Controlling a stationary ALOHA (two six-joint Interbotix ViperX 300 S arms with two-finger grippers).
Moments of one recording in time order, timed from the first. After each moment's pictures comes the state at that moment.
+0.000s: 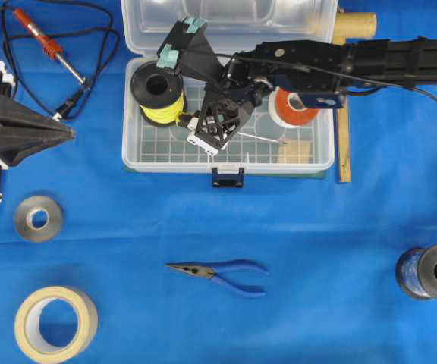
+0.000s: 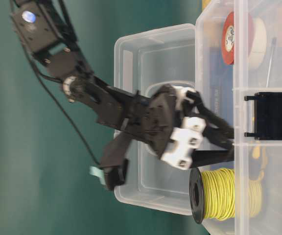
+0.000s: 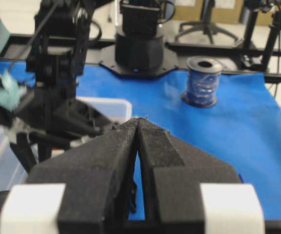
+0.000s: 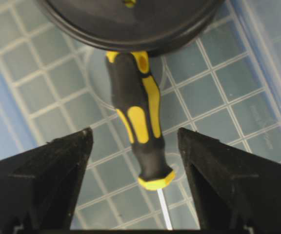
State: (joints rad) left arm 0.00 -0.96 1.20 -0.03 -0.28 -0.01; right arm -0.23 0.37 0.09 0.10 0.71 0.38
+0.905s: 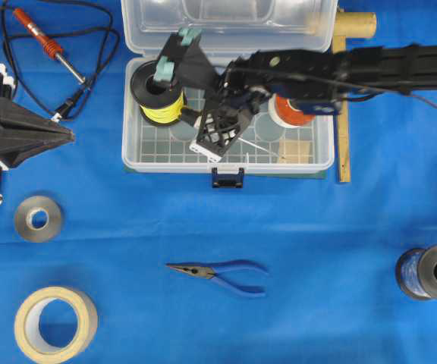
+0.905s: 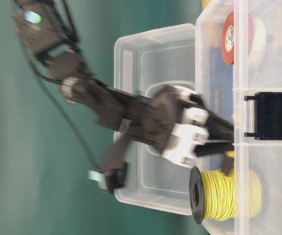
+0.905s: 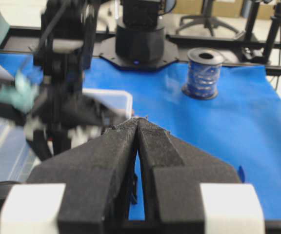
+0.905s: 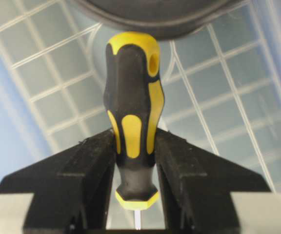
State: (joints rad) left arm 0.00 -0.97 1.22 -0.03 -0.28 -0.01; right arm -0.21 0.33 0.09 0.07 0.76 0.38
